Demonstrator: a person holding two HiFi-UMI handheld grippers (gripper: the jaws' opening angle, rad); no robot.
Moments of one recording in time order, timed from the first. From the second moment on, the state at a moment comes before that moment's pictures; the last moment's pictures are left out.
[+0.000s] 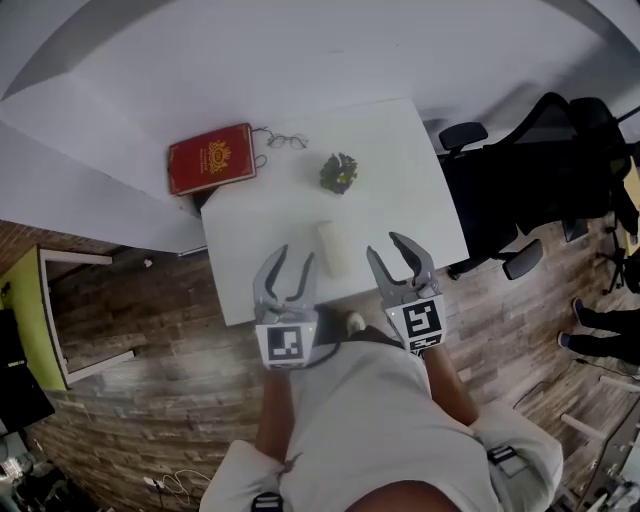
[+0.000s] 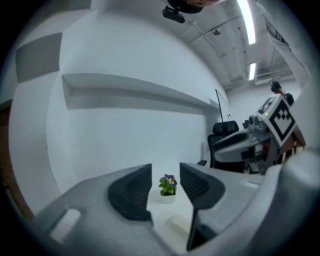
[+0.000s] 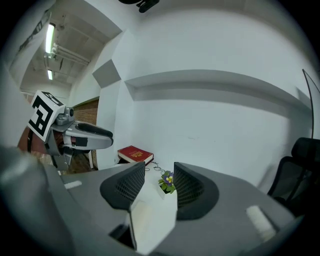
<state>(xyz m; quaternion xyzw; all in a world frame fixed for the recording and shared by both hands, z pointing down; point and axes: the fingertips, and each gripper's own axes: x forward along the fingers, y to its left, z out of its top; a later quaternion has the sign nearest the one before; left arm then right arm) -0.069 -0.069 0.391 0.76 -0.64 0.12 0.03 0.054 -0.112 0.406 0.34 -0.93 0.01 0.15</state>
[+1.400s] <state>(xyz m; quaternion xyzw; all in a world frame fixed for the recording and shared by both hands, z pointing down) -0.095 -0.132 0.605 0.84 -0.46 0.24 0.14 -0.005 -0.130 0.614 0.34 -0.87 0.14 0.34</state>
